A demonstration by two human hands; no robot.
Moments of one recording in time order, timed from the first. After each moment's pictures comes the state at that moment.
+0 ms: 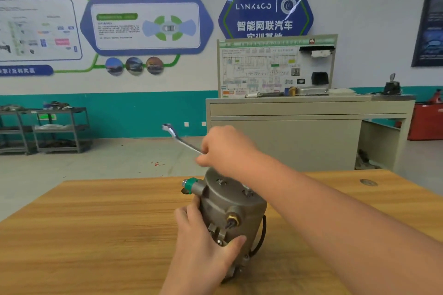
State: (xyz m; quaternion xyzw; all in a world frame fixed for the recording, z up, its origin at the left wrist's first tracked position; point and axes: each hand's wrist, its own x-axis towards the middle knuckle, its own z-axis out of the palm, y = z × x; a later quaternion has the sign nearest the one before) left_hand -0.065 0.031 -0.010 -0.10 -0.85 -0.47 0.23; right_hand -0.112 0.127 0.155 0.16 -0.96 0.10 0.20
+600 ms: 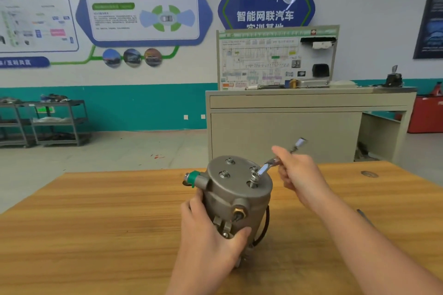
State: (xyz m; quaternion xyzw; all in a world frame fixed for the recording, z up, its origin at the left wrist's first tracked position) left_hand -0.060 0.039 -0.011 -0.10 -0.84 -0.48 0.23; right_hand -0.134 0.235 0.064 -0.06 -0.72 0.67 0.16
